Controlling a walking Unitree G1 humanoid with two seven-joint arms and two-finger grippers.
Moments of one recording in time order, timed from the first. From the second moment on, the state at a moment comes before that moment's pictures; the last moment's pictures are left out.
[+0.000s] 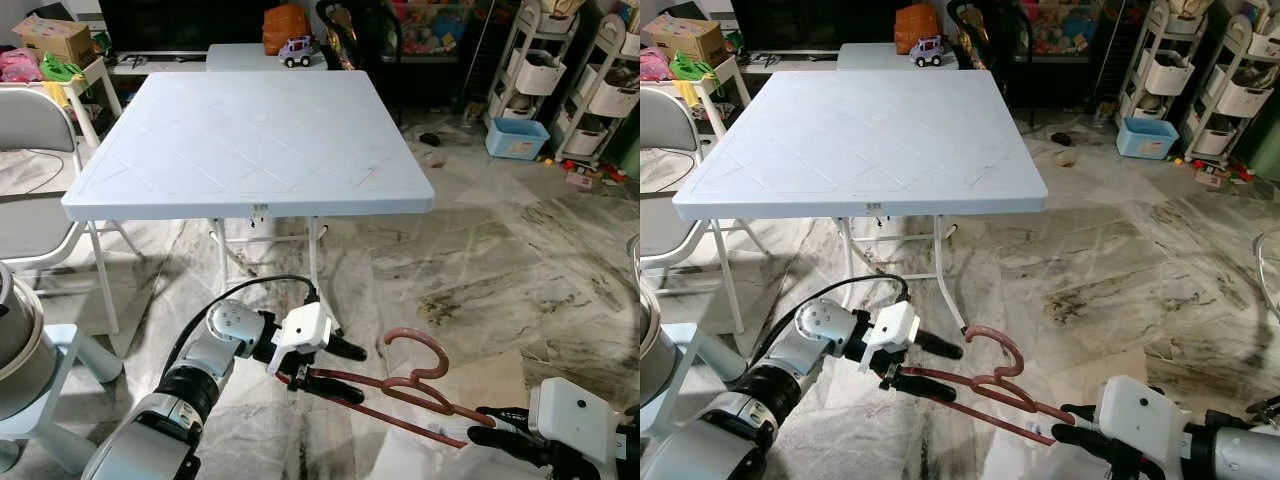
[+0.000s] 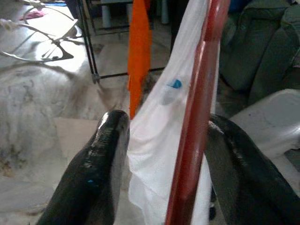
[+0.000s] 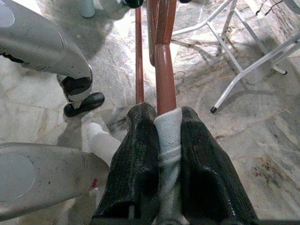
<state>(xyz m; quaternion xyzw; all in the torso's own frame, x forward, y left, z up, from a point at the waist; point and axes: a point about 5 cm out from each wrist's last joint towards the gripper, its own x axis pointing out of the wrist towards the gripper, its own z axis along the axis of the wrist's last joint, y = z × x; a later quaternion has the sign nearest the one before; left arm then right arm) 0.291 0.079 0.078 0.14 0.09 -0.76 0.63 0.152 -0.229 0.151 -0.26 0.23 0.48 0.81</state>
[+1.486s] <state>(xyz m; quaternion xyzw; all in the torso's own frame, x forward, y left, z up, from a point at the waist) 0.285 0.081 0.075 0.13 0.10 -0.78 0.61 0.163 -0.227 0.149 -0.26 0.22 0.48 0.81</state>
